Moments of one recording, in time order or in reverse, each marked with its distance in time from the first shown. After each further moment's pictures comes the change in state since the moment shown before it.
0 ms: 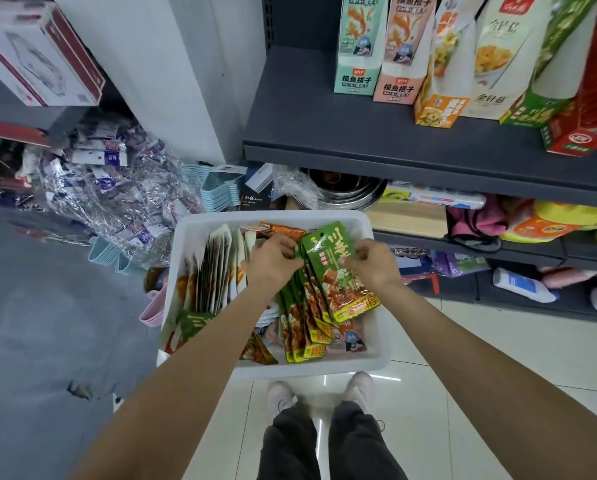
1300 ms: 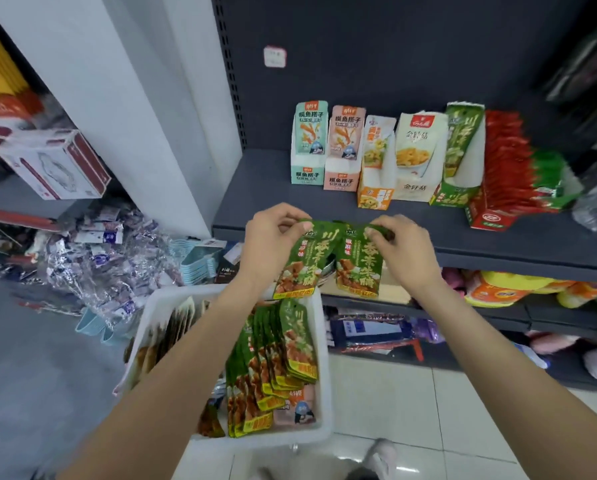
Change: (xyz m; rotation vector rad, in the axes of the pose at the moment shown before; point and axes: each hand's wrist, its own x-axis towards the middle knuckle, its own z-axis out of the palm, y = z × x) left_hand -0.032 0.190 -0.055 -0.373 0.237 0.539; right_hand -0.002 -0.037 -0.185 -0.167 0.386 -0.560
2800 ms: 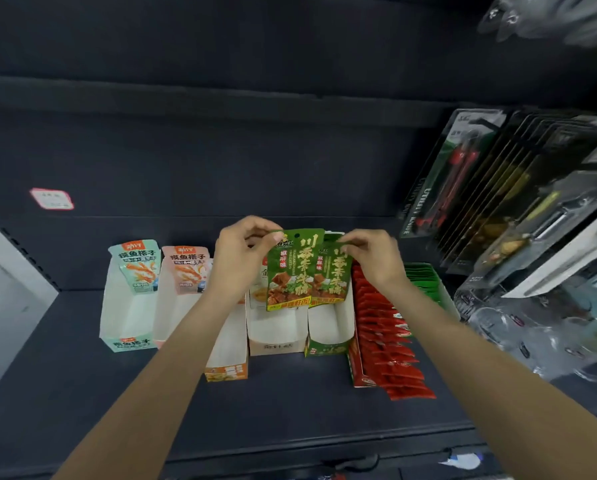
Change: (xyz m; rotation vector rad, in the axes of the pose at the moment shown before) left_hand 0.290 0.110 0.232 -0.187 -0.078 0.163; right_hand 0.289 0.211 -0.159 0.088 0.181 0.106
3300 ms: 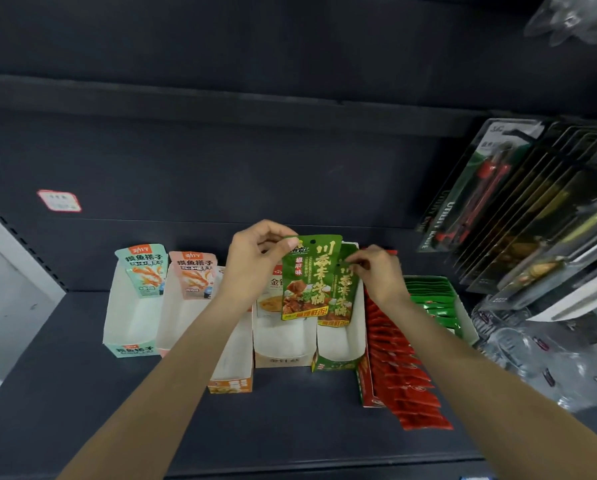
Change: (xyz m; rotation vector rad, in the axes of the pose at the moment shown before) left_hand 0.013 -0.006 0.005 -0.094 -0.039 -0.039; right_hand 0.015 0.021 0.024 -0.229 -0.089 -0.014
